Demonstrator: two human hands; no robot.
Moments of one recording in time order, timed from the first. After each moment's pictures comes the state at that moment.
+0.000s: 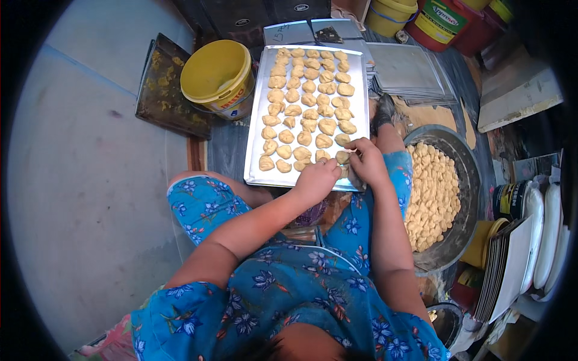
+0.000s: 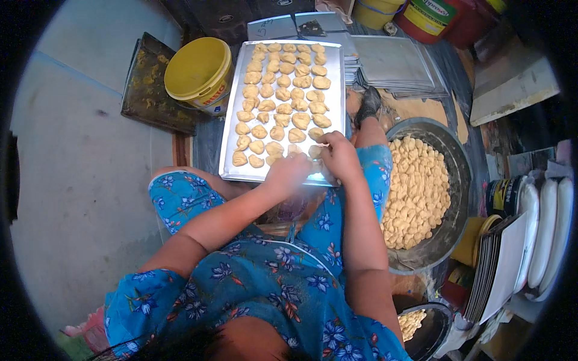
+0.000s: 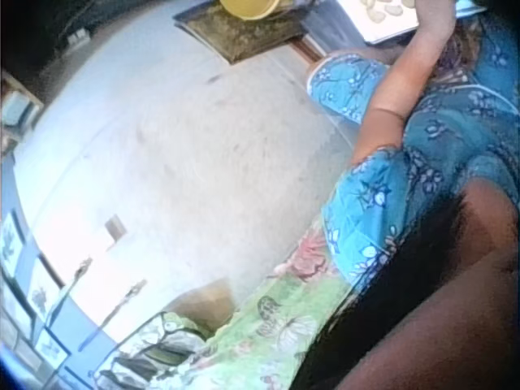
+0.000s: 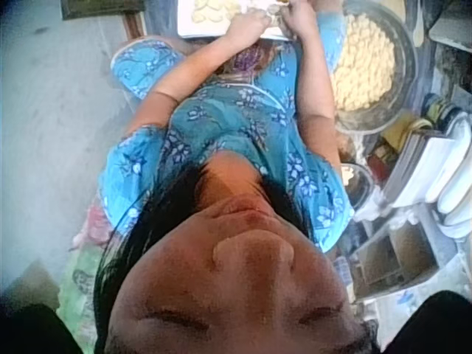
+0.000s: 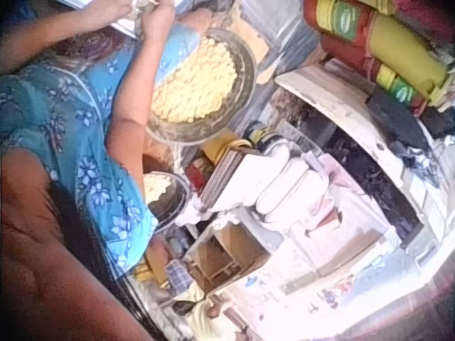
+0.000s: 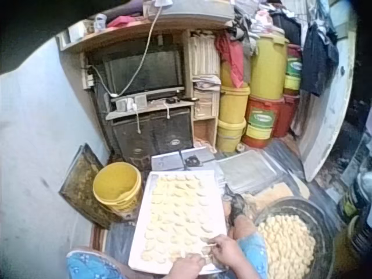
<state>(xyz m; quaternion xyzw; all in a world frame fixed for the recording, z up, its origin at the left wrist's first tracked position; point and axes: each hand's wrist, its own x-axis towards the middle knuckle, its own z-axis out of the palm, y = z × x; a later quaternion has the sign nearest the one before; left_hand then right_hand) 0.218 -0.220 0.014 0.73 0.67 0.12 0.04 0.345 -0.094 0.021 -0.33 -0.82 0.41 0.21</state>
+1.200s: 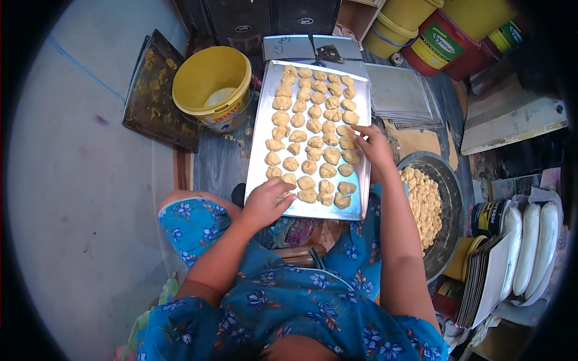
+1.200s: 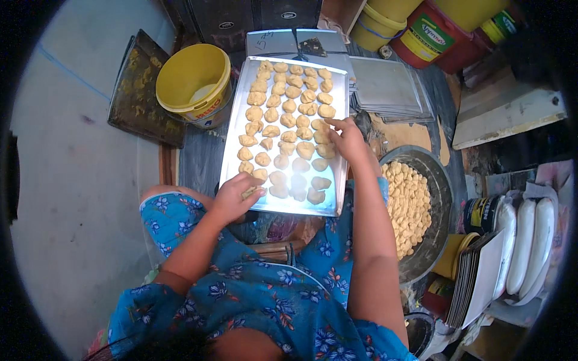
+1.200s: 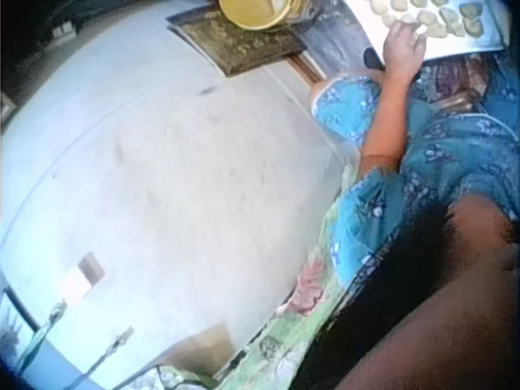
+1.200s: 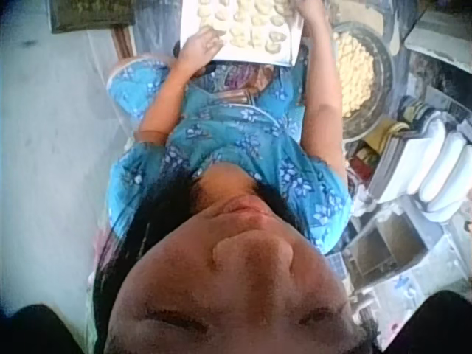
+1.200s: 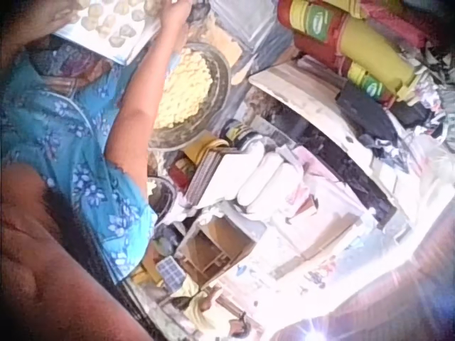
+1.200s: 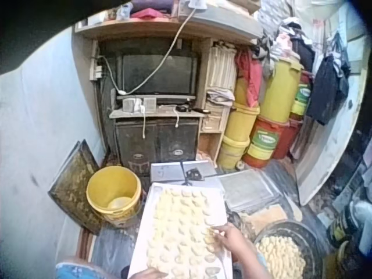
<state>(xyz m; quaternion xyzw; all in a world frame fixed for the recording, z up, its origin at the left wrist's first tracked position) 0.116 -0.283 0.052 0.56 0.70 0.38 0.23 0.288 0.000 0.032 -0.39 -0.83 0.34 0.20</state>
